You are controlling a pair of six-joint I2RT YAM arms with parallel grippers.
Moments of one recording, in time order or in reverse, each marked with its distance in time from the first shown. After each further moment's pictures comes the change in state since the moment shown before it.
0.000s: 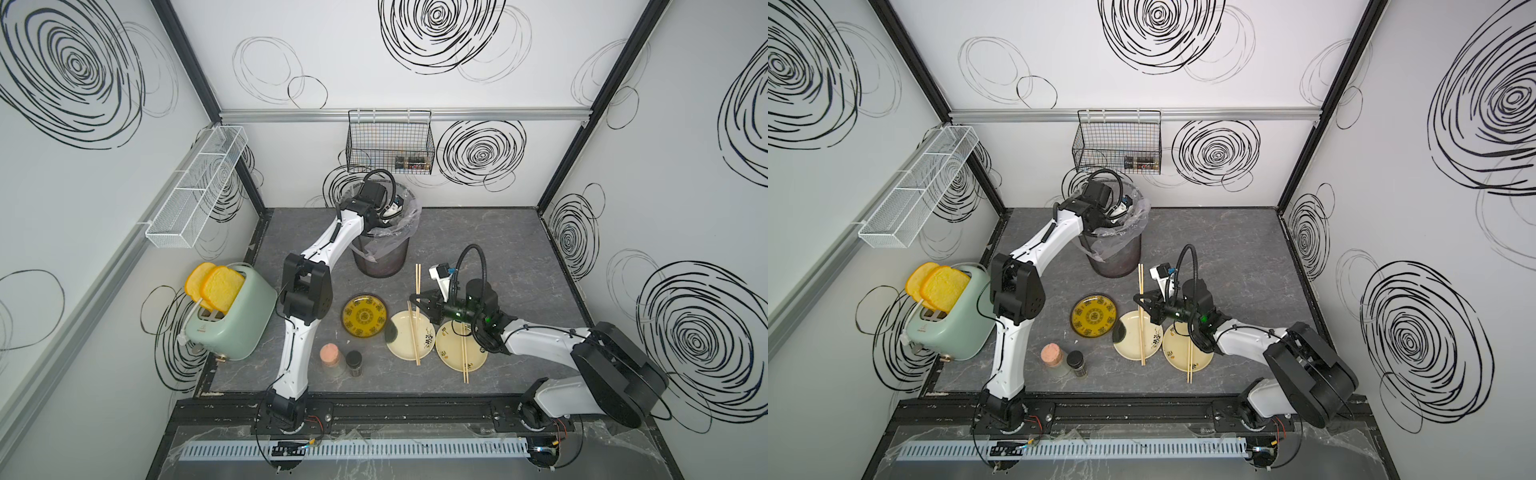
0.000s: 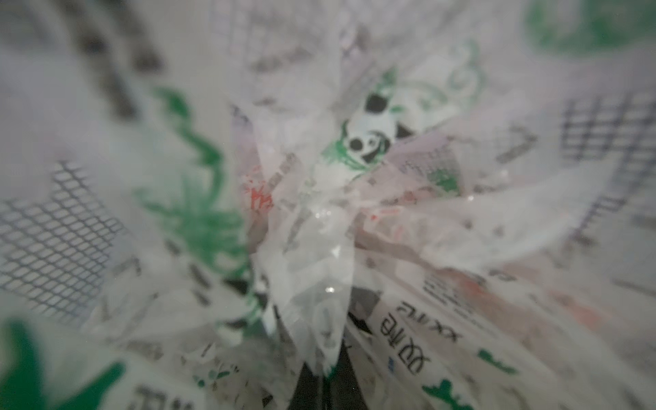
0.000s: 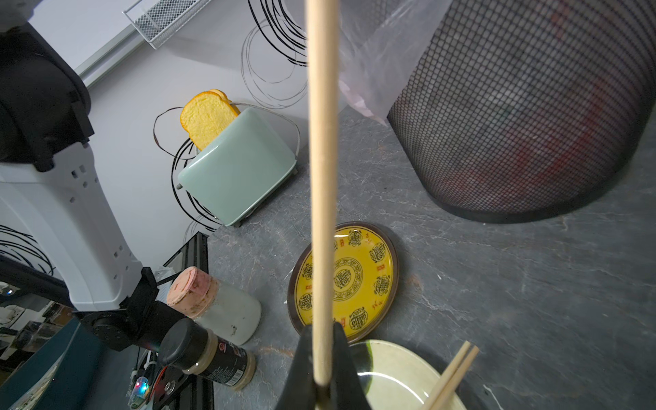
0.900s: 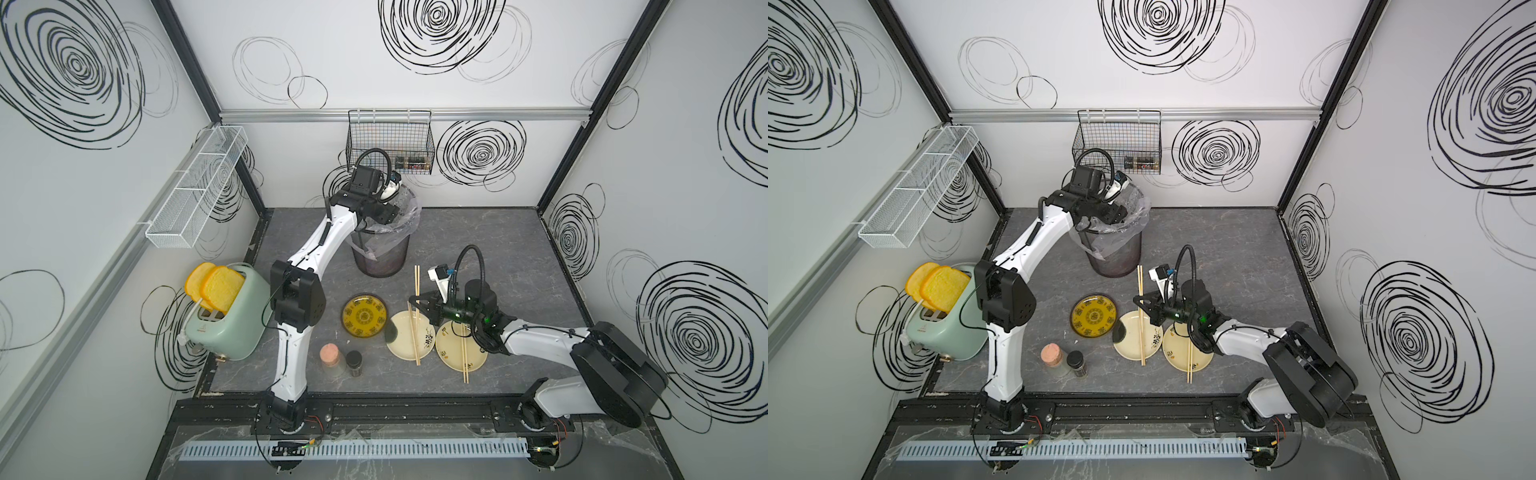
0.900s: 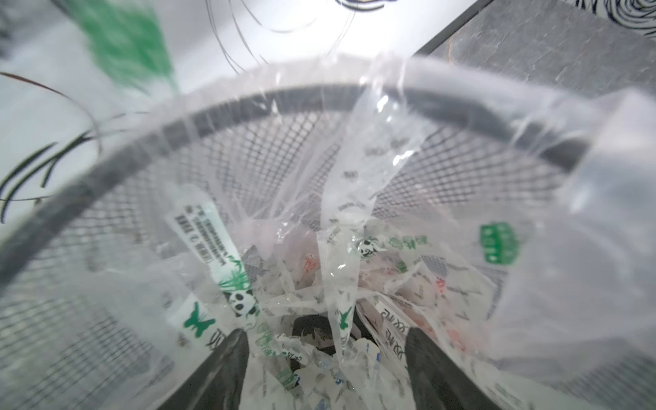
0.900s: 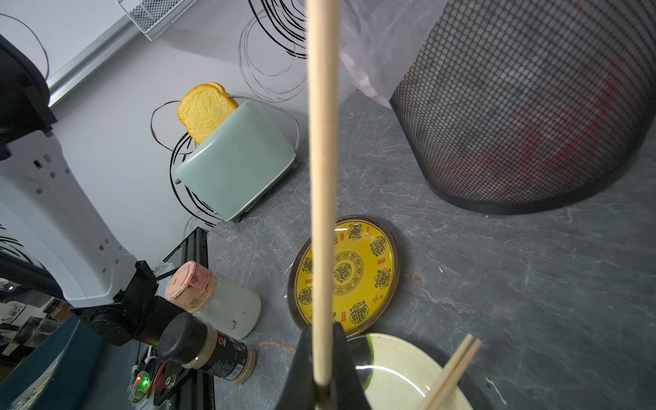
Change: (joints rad) left arm 0.001 -0.135 0.023 0.121 0.045 -0.134; right arm 0.006 0.001 0.000 -0.014 0.000 -0.003
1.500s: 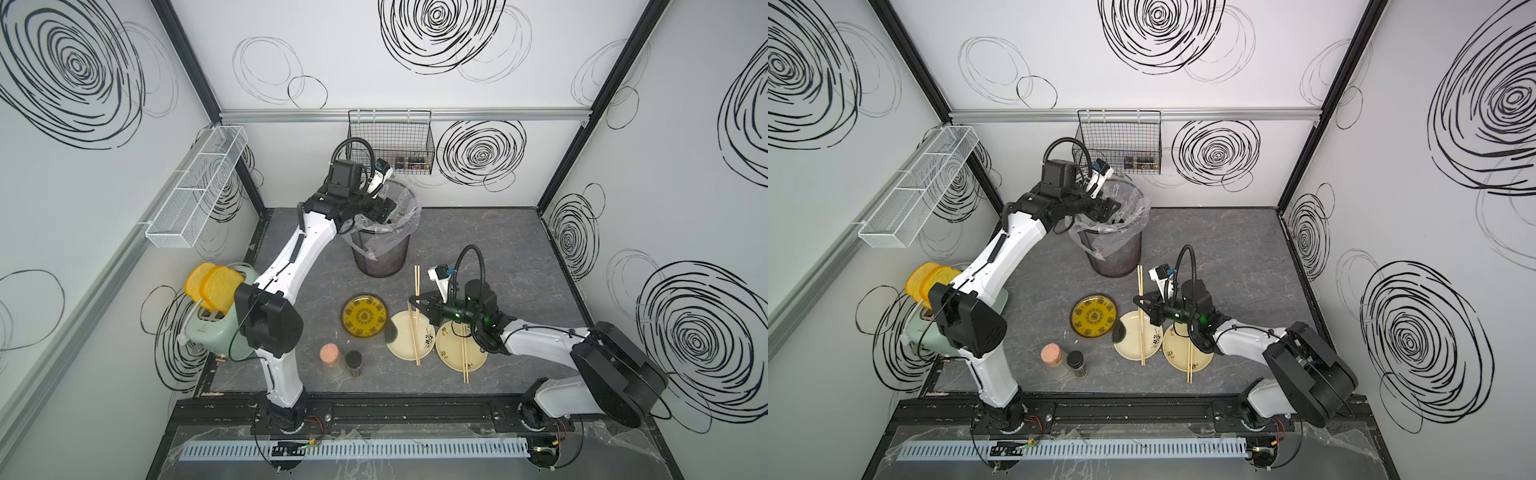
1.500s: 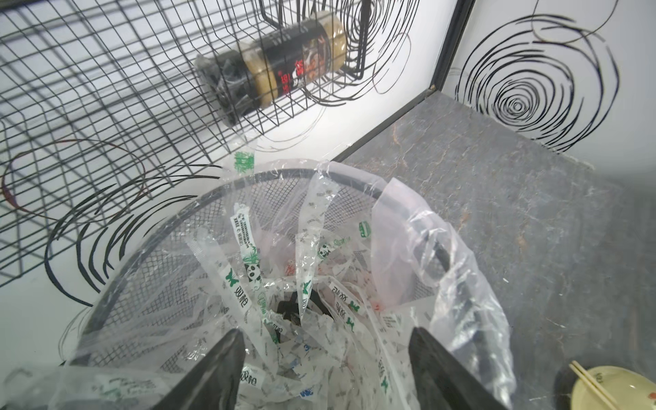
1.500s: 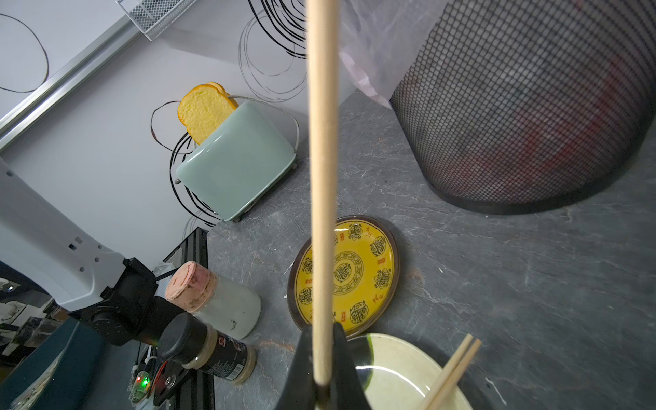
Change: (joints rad) left arm 0.035 -0.298 -0.248 0.101 0.160 -0.095; right arm 0.000 0.000 0.000 0.000 0.000 0.000
